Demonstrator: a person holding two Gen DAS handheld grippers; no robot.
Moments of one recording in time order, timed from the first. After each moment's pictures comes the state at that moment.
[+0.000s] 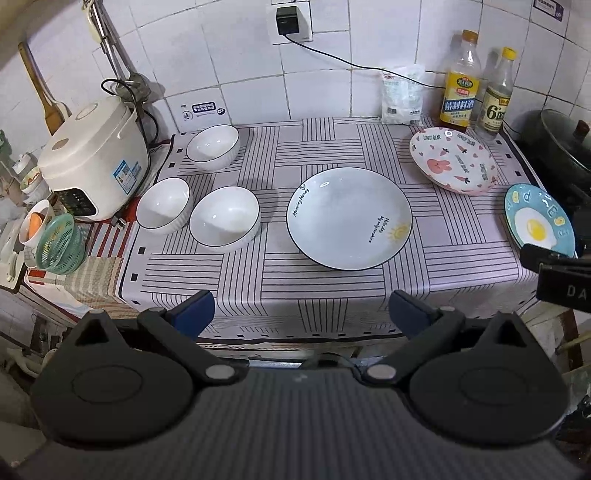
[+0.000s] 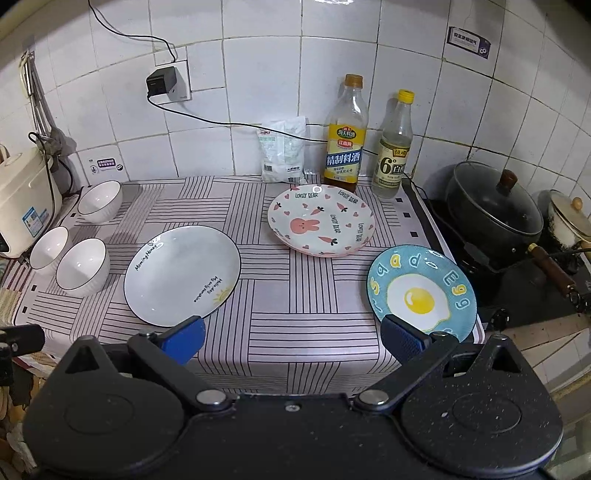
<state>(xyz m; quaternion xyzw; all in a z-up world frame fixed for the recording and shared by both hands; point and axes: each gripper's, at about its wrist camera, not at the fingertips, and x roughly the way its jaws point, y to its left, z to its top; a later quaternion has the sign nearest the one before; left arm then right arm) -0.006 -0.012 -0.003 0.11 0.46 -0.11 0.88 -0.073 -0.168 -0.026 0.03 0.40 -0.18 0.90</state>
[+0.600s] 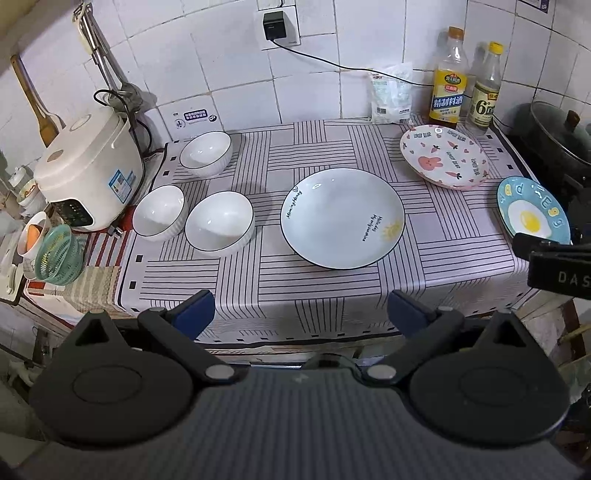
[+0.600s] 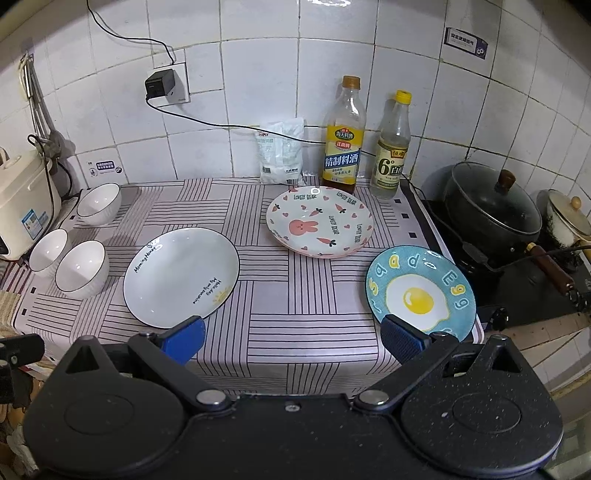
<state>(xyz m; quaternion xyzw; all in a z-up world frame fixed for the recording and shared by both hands) -0.014 -0.015 -0.002 0.13 0.45 -0.13 0.88 -0.076 -0.168 -0.026 0.03 0.40 -0.18 0.90</state>
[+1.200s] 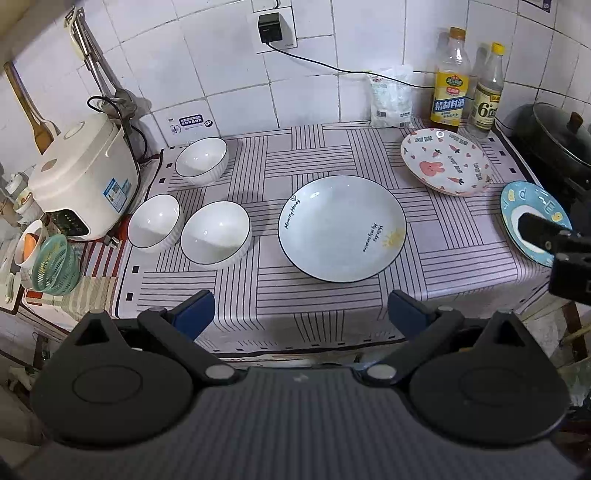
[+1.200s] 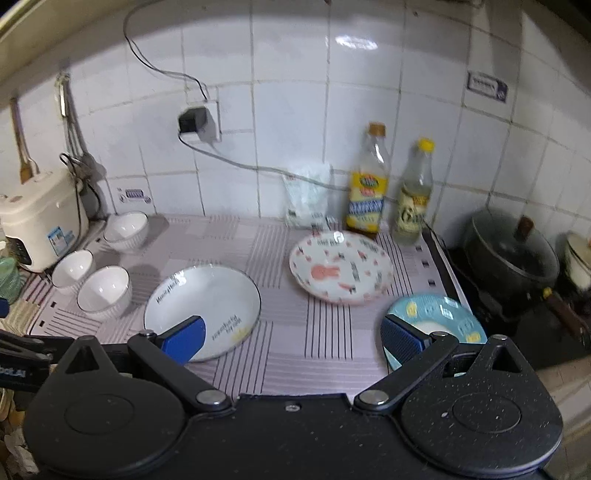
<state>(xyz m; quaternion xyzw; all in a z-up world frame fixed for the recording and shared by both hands) 0.008 -0.023 -0.004 0.13 0.45 -0.13 0.88 -0.078 -0.165 -0.013 0.00 0.33 -0.13 0.93</state>
